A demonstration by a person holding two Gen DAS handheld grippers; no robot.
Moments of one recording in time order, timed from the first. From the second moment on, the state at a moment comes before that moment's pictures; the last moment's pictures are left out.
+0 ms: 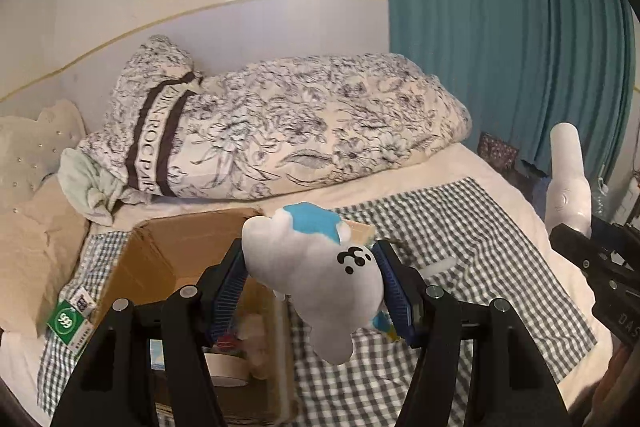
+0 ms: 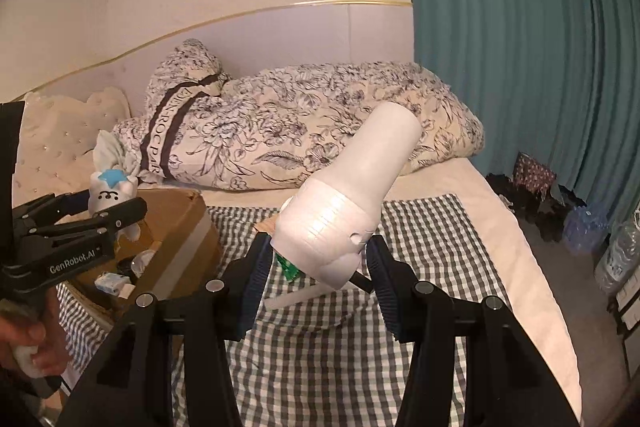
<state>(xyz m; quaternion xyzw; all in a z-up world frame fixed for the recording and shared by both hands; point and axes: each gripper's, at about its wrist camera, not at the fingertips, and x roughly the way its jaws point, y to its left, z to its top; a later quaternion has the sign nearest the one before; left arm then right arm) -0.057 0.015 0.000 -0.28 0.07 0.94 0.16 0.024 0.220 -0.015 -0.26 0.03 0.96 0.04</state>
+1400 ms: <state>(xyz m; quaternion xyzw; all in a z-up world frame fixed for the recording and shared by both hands) -0.114 -0.129 -0.009 -0.30 0.08 0.95 0.05 -0.057 0.070 -0.024 -0.28 -0.01 0.95 -0.11</state>
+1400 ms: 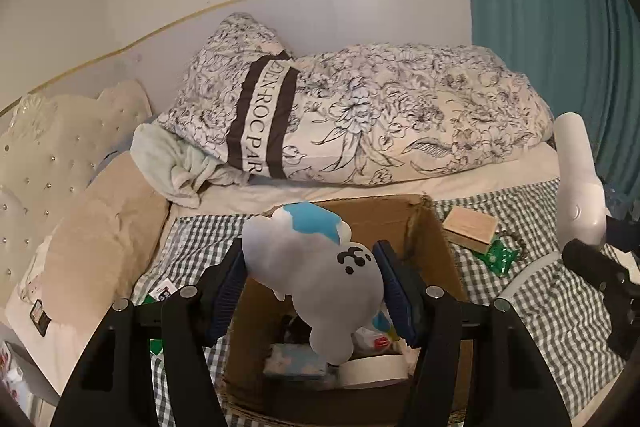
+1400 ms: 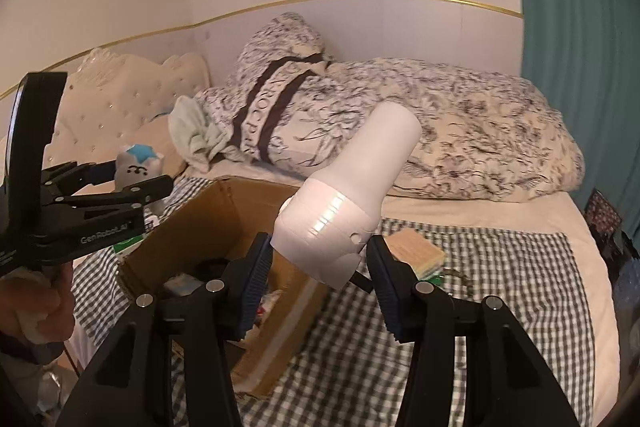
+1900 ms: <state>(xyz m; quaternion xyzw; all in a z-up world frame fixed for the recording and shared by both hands) -0.141 -0.152 -0.042 -0.35 0.08 0.93 0.04 -0.082 0.021 -0.055 -0.32 -0.04 0.93 -0.16</state>
